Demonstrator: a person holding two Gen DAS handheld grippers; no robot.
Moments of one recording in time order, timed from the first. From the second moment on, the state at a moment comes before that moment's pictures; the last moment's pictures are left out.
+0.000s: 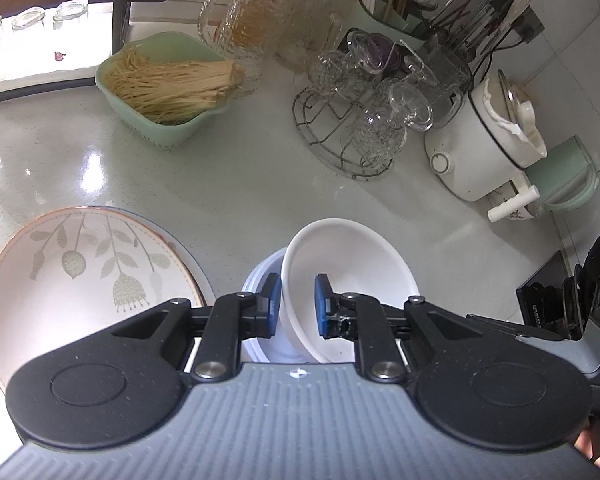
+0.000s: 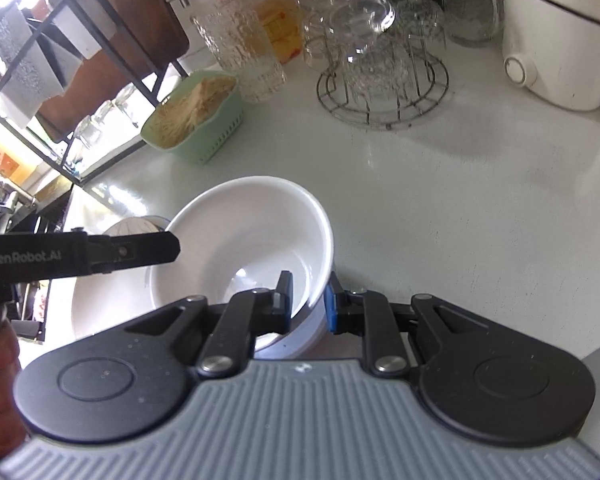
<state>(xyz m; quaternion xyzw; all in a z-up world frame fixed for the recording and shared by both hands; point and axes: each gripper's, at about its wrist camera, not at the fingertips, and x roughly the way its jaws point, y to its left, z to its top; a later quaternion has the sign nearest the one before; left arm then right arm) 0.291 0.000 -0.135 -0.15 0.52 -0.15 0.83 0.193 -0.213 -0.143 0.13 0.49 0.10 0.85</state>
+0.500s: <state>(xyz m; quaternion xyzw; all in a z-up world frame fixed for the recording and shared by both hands) 0.287 0.012 -0.141 -0.17 0.52 -0.13 0.83 0.208 -0.249 -0.159 0.21 0.49 0.06 0.85</state>
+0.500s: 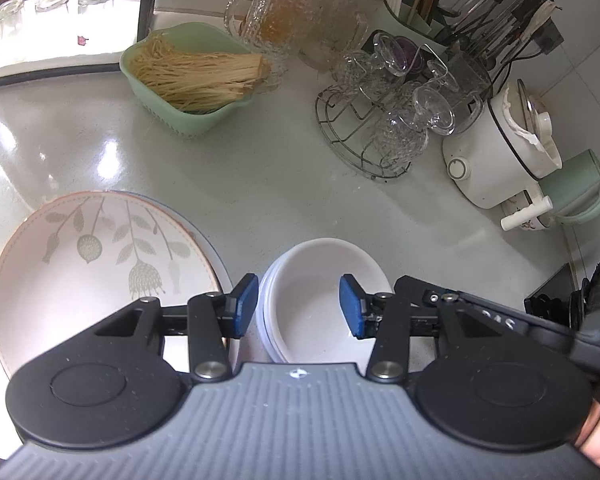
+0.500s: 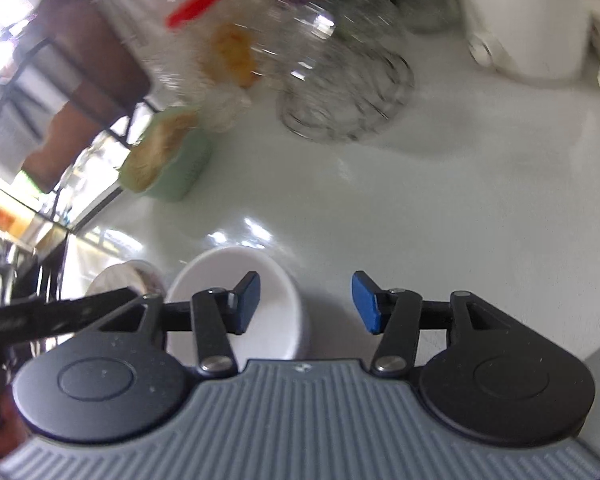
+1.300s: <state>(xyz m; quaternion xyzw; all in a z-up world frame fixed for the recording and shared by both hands) 0.282 -0.010 -0.153 -0.14 0.54 -0.15 0.81 0.206 -0.252 -0.215 0.33 0.56 0.06 0.76</state>
